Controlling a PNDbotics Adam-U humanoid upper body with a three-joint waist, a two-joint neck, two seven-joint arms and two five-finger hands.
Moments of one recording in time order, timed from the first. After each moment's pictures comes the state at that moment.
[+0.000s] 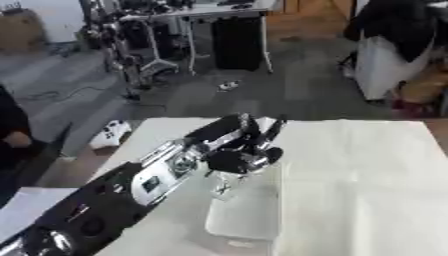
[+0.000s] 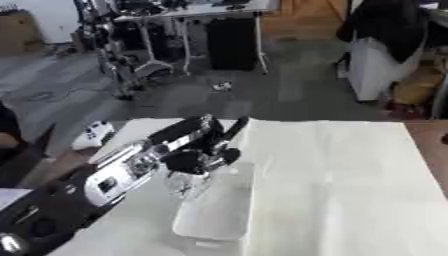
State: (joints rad) left arm -0.72 0.63 -0.48 -1.35 -0.27 -0.23 -0.02; right arm -0.46 -0.27 0.15 -1.99 0.00 -0.09 -0.31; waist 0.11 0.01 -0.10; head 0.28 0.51
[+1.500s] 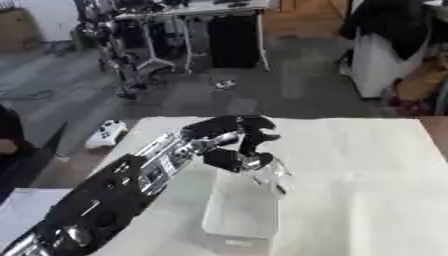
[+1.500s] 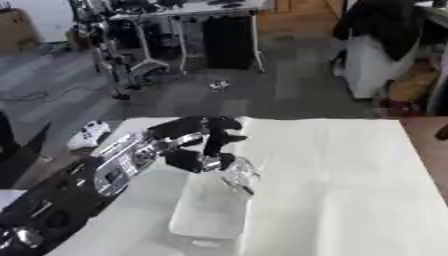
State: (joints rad) left arm -0.74 0.62 -0.40 -1.31 -0.48 -0.27 -0.16; right arm -0.47 -0.26 0.15 -1.99 0.00 -0.09 -0.31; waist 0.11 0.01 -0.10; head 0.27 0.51
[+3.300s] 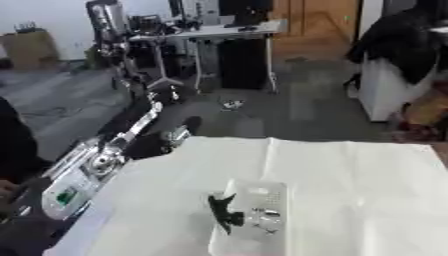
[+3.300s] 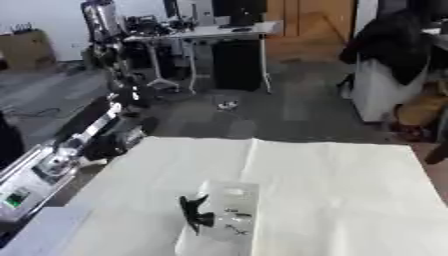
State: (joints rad) left arm -0.45 0.81 -0.15 -1.66 -0.28 -0.11 0.18; right arm -0.45 -0.29 0.14 -1.99 0.01 -0.08 -0.33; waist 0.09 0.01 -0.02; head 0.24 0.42
